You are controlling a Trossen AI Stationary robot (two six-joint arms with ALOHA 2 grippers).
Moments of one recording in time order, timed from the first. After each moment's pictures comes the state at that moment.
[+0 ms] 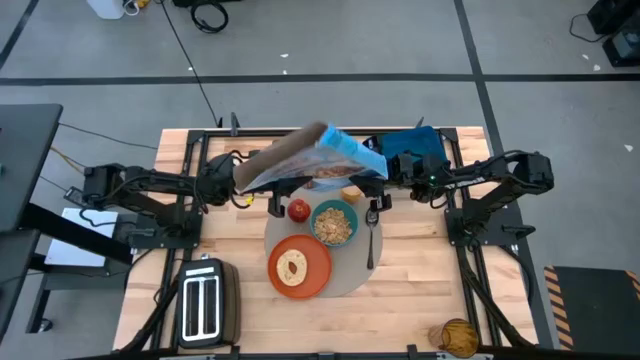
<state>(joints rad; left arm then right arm) 0.13 1.32 0.71 1.01 0.12 -0.02 -0.18 1.43 0.63 1.46 -0.31 0.03</state>
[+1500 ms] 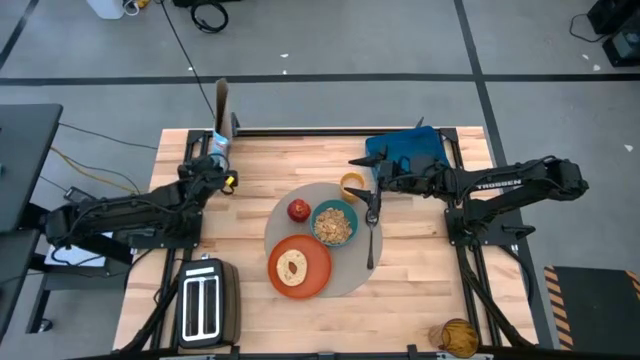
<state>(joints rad) 0.41 0.68 0.19 -0.22 -0.95 -0.60 -0.11 1.13 0.63 0.43 0.09 -0.10</state>
